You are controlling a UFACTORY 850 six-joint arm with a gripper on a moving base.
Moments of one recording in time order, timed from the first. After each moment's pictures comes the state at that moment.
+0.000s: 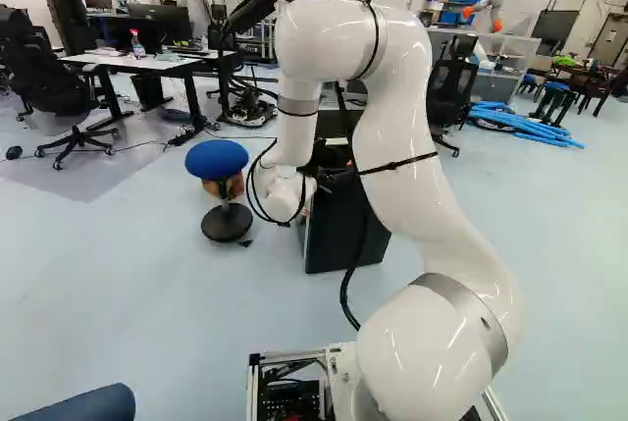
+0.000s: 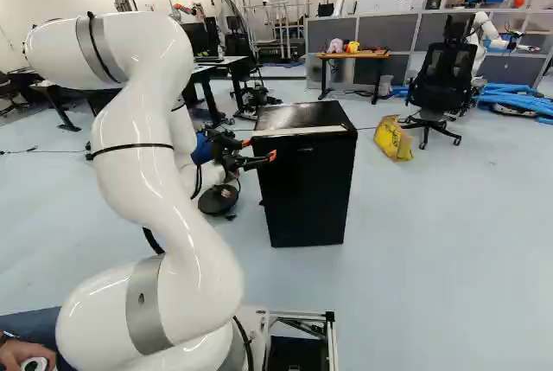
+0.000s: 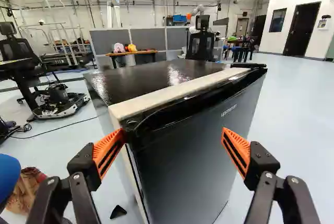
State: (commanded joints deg) arm 23.6 -40.1 -43.5 58.5 83.4 0.0
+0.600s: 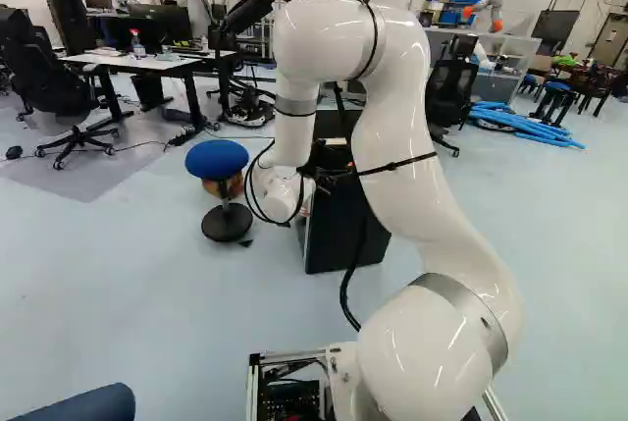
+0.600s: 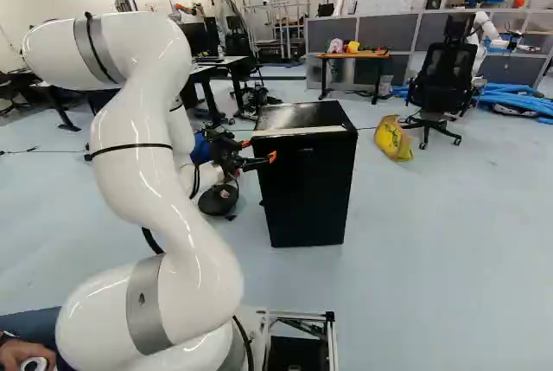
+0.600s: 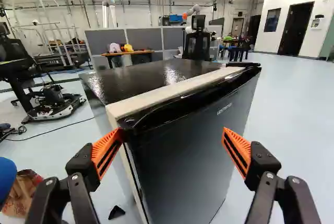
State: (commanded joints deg) arm 24.3 -40.1 -43.4 61.2 83.4 0.0
